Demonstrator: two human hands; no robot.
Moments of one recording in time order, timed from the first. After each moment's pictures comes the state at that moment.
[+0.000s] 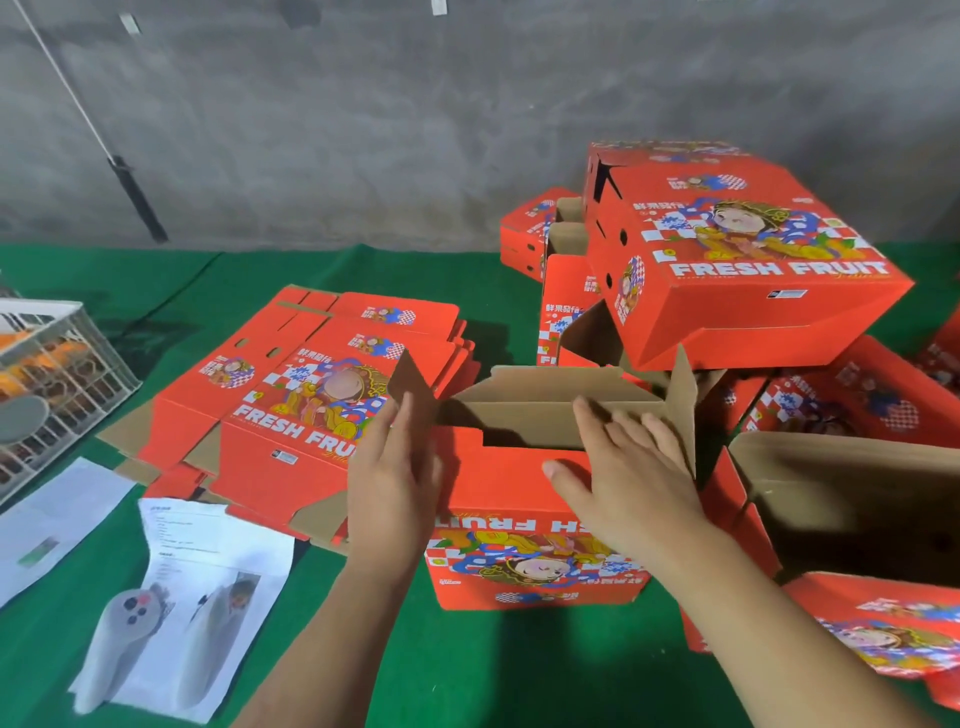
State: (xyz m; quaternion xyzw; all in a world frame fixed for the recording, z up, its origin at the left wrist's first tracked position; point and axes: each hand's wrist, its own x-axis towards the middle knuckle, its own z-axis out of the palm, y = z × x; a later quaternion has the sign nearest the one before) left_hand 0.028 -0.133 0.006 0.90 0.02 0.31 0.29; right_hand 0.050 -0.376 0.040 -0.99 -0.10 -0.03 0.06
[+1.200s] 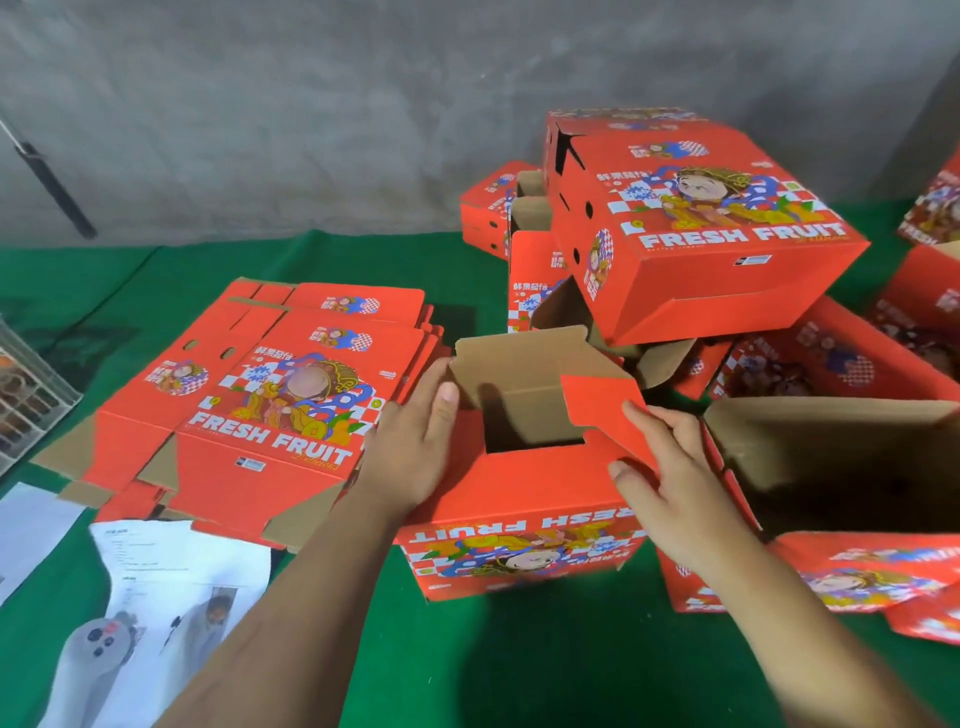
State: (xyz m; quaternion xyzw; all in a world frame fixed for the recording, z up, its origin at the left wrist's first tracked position) left_hand 0.078 -0.141 0.017 0.92 -0.04 0.08 0.38; right_hand 0.028 -0.444 -0.007 -0.93 -0.04 -0.08 0.36
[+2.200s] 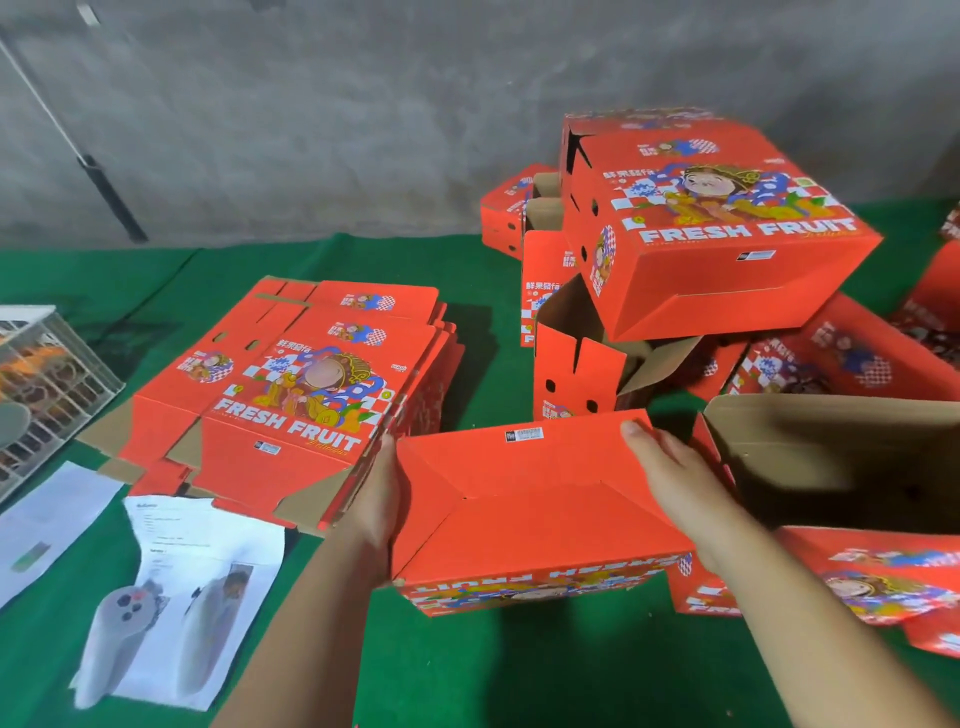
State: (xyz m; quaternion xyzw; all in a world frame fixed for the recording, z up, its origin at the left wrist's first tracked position) left_hand 0.035 -0.138 -0.005 0.56 0.26 -0.12 0.78; right_hand 0.034 -0.442 0.007 -0.82 0.15 0.09 0.54
